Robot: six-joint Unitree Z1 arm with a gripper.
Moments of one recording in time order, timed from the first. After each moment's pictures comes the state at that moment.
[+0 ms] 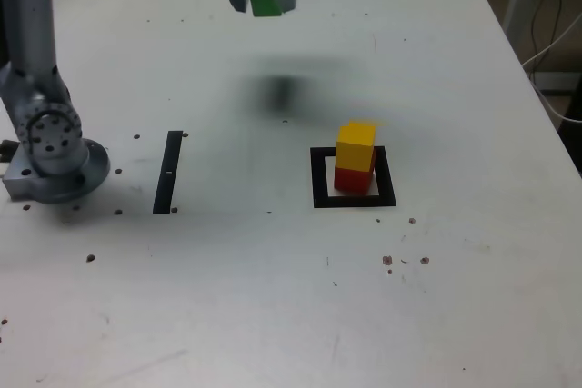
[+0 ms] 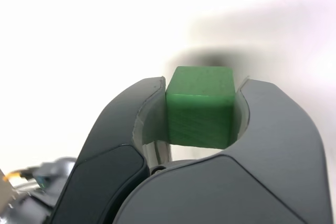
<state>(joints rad) 0.48 1.80 -1.54 1.32 0.18 0.63</state>
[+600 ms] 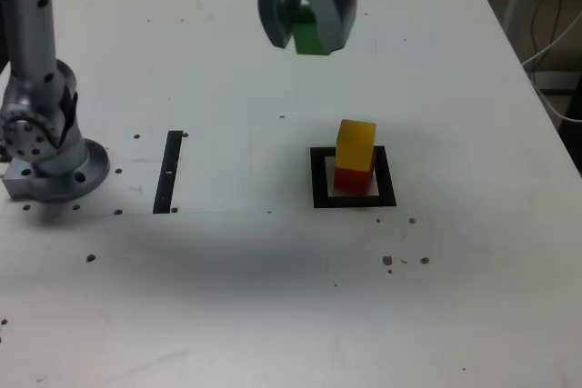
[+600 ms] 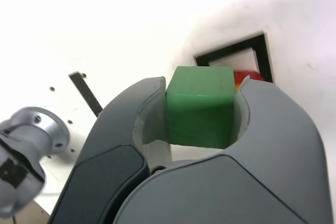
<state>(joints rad) 0.03 1.82 -1.74 1.50 0.12 0.36</state>
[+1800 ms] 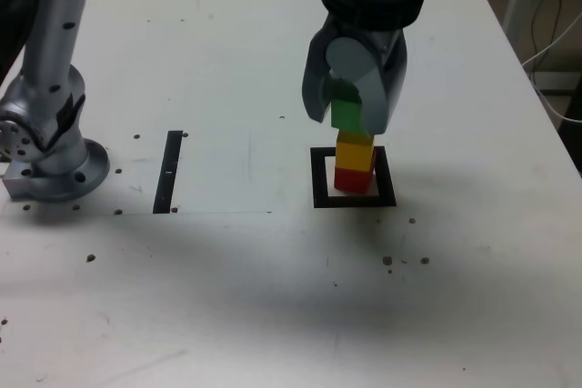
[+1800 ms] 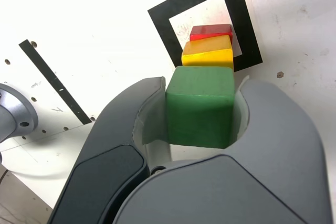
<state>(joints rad) -0.17 2.05 -1.87 1.55 0.10 0.22</state>
